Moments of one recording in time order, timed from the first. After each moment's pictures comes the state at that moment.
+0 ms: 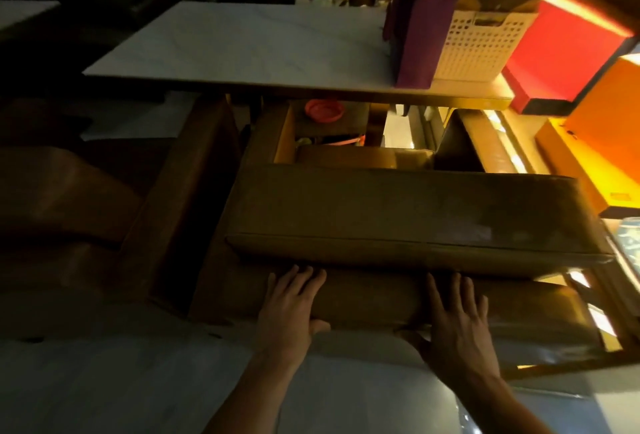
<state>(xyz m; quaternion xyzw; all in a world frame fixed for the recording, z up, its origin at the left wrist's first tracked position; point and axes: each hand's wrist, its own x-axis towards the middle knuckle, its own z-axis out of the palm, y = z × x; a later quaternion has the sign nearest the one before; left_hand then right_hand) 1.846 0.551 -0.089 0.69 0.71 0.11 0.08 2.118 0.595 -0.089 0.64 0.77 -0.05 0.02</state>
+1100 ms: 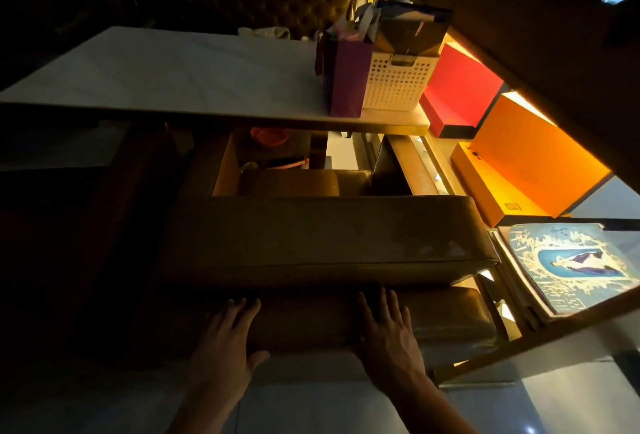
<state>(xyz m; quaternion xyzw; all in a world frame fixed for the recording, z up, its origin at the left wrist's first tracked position) 1.857 0.543 -0.075 0.65 0.75 0.08 0.13 2.124 0.594 -0.064 0.62 0.77 -0.13 0.05</state>
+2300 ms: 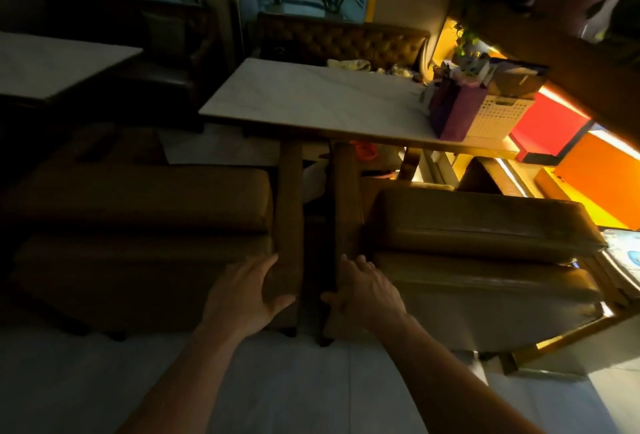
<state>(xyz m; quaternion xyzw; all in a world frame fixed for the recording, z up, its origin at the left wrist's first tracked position) 1.466 0.310 0.101 0.63 0.75 0.12 0.16 1.692 0.379 0.113 0.56 0.80 -0.22 0.02</state>
